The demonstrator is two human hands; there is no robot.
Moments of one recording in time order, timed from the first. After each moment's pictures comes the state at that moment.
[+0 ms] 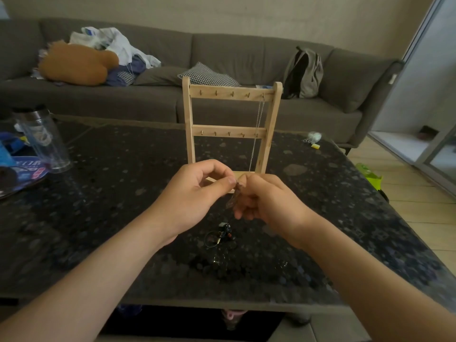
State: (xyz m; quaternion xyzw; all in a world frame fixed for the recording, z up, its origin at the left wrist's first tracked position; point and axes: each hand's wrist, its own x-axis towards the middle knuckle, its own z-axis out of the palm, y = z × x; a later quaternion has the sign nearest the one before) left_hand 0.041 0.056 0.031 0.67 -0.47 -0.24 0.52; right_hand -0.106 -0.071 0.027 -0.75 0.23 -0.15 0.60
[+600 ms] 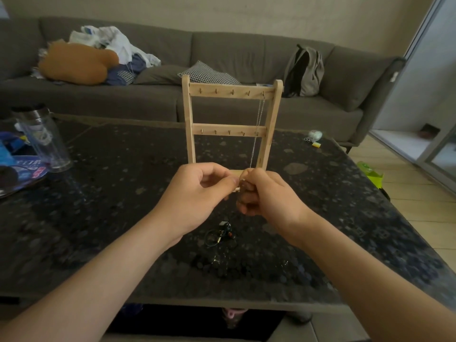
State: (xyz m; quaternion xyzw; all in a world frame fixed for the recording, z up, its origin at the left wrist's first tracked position) left_hand 0.034 0.055 0.029 0.67 -0.44 -0.23 0.55; right_hand -0.098 -0.066 0.028 -0.72 0.27 -0.19 0.61
